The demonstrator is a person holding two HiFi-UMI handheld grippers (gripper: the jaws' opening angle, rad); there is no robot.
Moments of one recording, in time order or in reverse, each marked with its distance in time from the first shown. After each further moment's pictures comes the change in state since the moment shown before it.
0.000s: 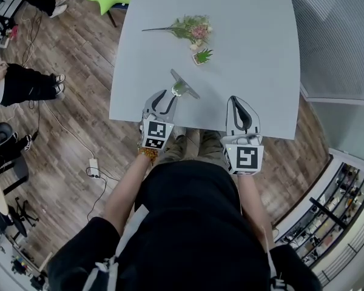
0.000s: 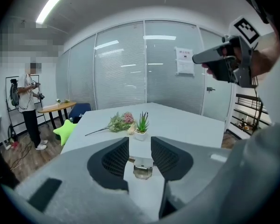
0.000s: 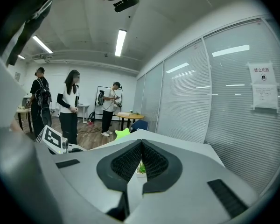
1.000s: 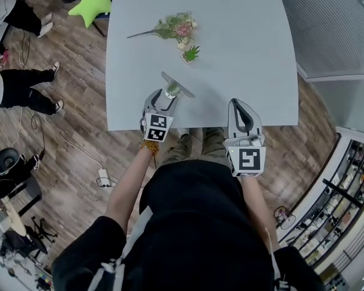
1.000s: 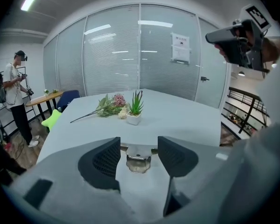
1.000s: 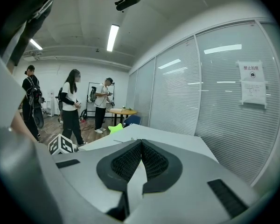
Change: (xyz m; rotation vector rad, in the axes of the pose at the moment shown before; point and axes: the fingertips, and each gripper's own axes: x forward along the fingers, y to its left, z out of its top) left arm 0.057 -0.012 -0.056 0.025 0.146 -0.114; right arm -0.022 -0.021 -0.027 0.042 0.061 -0.095
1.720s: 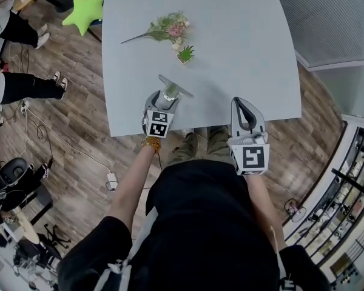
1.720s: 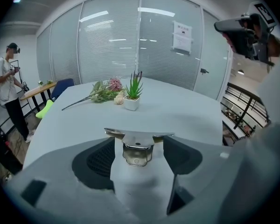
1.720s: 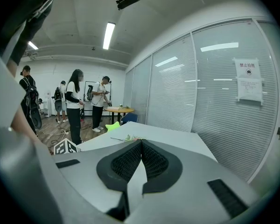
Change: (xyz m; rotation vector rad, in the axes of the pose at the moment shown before) left arm 0.035 0.000 -0.040 -0.015 0.145 -0.052; right arm 0.000 -0.018 -0.013 0.020 0.028 -0.020
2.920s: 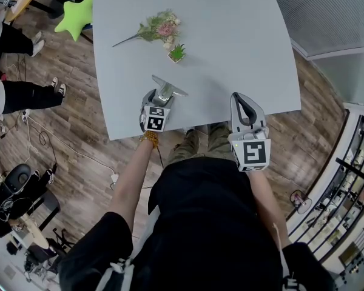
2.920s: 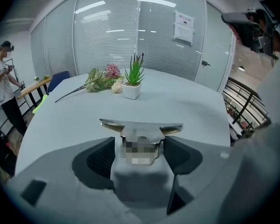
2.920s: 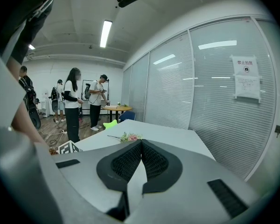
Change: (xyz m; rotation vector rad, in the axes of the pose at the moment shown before) left arm 0.035 0.006 -0.026 0.003 0.110 -0.017; right arm 0.001 -0.023 -0.013 0.023 0.030 -0.029
